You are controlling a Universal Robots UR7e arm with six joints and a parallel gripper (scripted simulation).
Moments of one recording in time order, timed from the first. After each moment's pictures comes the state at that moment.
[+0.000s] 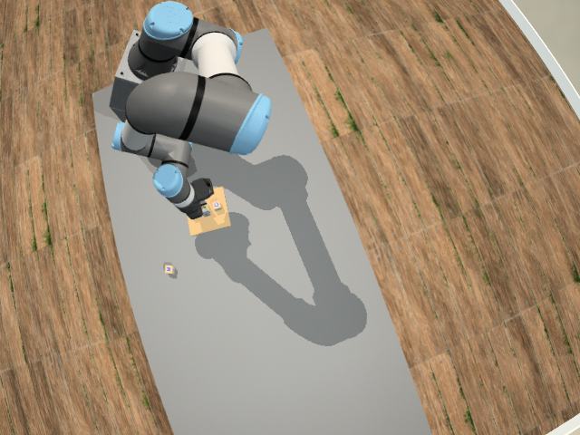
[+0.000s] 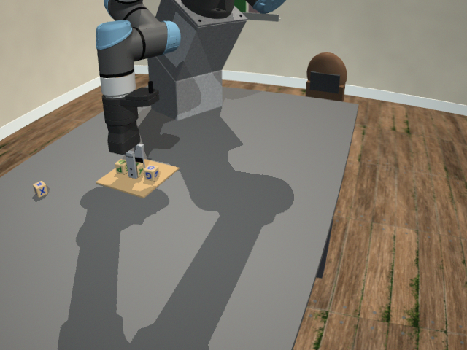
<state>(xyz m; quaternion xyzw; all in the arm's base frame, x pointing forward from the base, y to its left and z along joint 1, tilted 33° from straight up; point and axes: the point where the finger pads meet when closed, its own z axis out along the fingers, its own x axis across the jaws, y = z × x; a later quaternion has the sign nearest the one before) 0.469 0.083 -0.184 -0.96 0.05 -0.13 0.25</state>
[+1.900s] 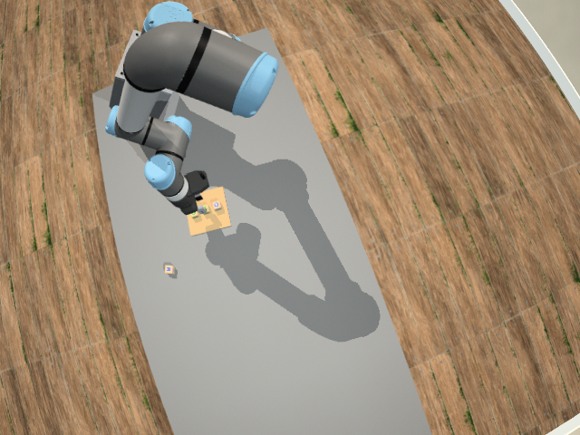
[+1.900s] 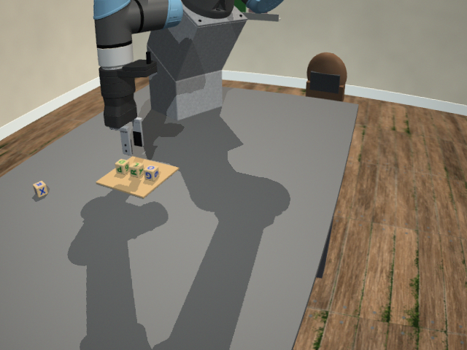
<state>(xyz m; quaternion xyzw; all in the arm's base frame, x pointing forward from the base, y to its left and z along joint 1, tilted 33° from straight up) 0.452 0.054 -0.132 -0.96 0.06 -0.14 0.25</state>
